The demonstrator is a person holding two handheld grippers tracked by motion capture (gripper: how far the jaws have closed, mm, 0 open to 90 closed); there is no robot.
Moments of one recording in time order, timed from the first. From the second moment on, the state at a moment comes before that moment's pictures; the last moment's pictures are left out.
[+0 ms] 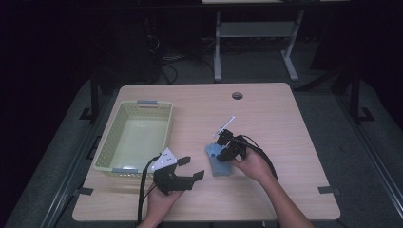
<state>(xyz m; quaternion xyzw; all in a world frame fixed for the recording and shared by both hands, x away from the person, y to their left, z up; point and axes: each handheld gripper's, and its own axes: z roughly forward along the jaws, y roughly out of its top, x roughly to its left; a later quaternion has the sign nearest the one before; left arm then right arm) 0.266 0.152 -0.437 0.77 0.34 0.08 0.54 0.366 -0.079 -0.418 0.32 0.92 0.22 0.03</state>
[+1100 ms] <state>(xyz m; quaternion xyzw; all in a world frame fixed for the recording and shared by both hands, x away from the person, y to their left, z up) 0.268 0.133 -0.445 0.78 0.35 0.05 0.52 0.361 -0.113 -0.423 0.40 0.86 0.32 -0.02</state>
